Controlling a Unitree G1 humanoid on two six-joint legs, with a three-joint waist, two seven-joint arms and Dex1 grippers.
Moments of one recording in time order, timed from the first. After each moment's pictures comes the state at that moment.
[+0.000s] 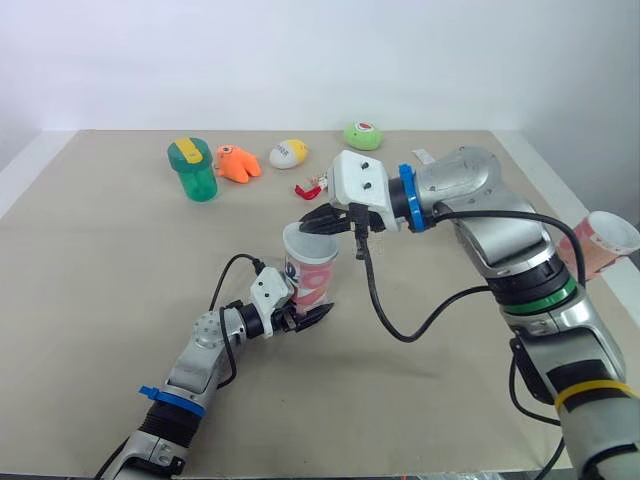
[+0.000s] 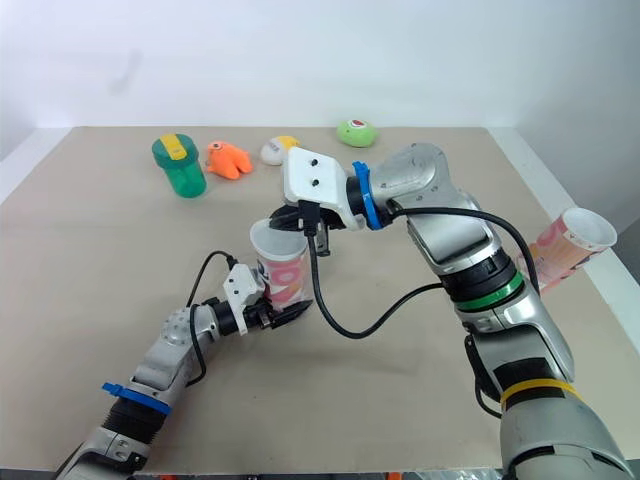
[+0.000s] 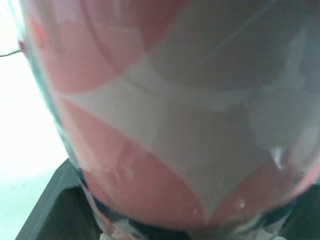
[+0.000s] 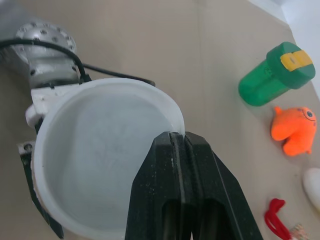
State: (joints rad) left arm -0.29 0.23 -0.21 0.15 -0.18 -0.01 -0.79; right arm -1.05 -0.60 0.39 -0.04 0.15 0.45 1.20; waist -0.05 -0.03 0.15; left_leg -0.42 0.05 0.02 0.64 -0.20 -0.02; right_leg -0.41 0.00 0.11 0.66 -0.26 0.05
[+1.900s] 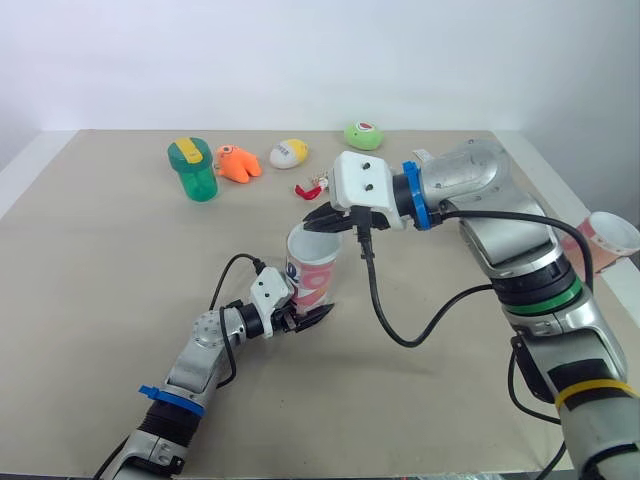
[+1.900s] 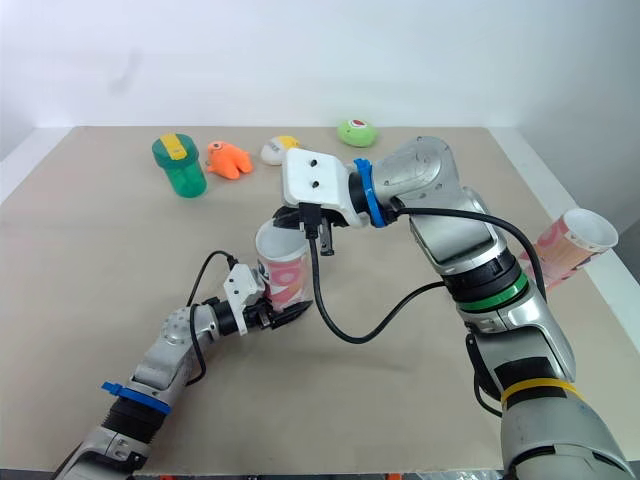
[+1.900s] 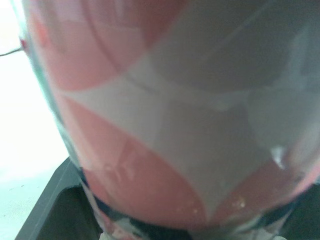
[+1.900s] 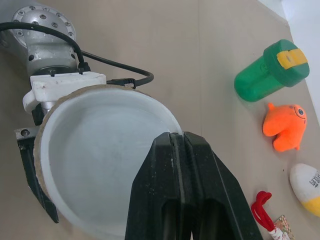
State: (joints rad) left arm -0.30 0.23 -0.22 0.15 -0.18 -0.01 -0.80; right arm -1.05 -0.59 0.36 -0.08 0.09 0.48 1.23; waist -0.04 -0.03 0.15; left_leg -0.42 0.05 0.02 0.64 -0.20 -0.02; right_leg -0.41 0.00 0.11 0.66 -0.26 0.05
